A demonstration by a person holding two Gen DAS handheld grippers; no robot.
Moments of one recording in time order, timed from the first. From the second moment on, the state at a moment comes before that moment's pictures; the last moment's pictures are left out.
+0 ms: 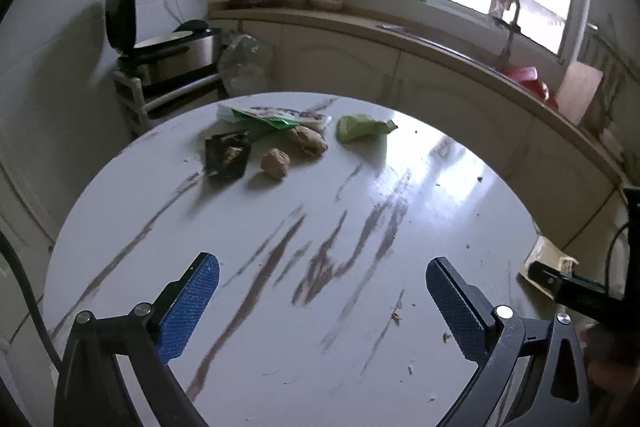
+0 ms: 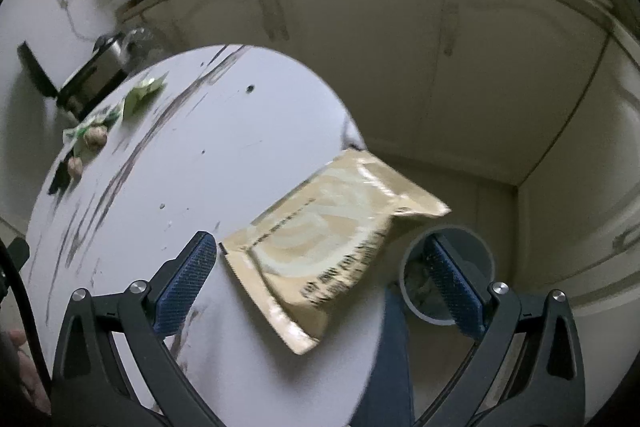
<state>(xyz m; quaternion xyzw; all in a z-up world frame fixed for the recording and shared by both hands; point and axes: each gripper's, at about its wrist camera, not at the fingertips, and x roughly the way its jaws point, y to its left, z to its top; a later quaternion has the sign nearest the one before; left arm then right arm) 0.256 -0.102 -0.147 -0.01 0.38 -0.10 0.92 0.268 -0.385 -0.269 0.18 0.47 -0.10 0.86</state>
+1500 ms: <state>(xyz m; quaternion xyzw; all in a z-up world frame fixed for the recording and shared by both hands) 0.421 -0.038 -0.190 0.03 0.40 0.00 0.91 0.377 -0.259 -0.239 0.06 0.44 0.11 0.89</state>
